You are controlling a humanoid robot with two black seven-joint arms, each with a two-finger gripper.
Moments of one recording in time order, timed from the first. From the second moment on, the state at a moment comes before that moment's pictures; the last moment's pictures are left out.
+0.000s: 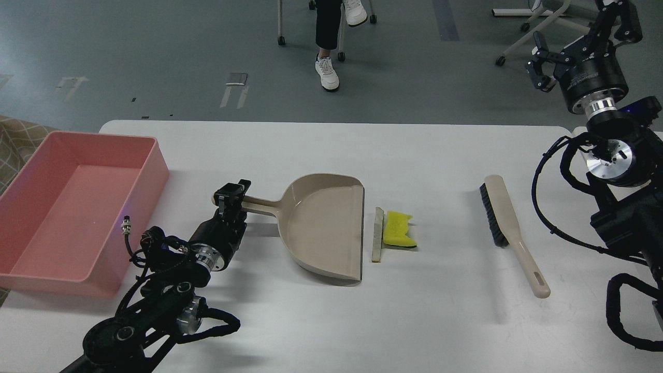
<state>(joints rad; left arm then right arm) -0.14 0.24 -0.92 -1.26 0.90 0.29 -0.18 0.85 -0.21 1.24 0.57 -0.42 0.36 0.28</state>
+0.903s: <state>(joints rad) -0.14 0.25 -0.92 -1.27 0.94 0.29 -0.25 0.85 -0.21 1.24 0.57 -0.42 0.36 0.28</state>
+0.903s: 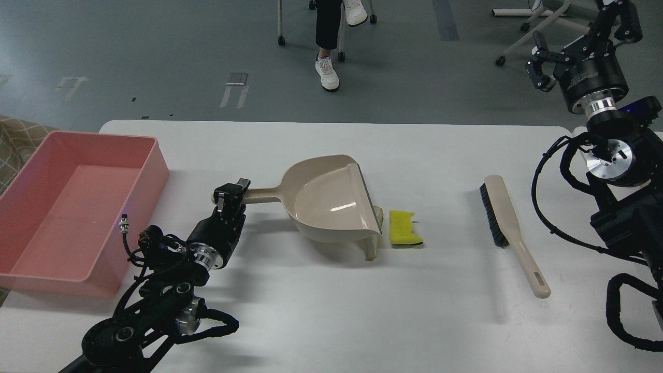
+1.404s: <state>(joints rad) -0.15 0.46 -0.91 -1.39 1.02 0.25 -0.30 0.84 -0.33 1.22 0.63 -0.43 0.37 0.28</state>
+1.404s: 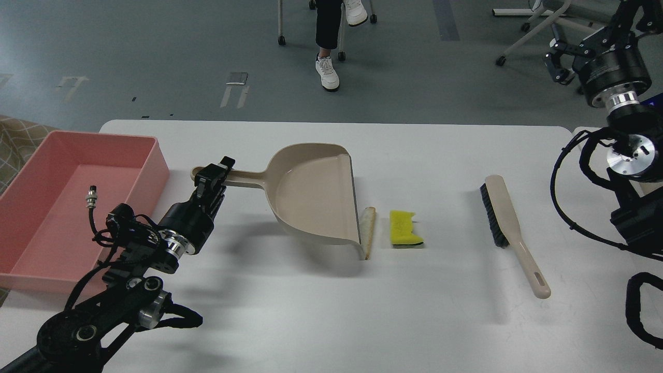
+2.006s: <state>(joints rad) -0.15 0.46 -0.92 -1.40 1.03 0.20 -0.36 0.89 -0.60 0.78 0.84 -0.95 0.34 0.28</state>
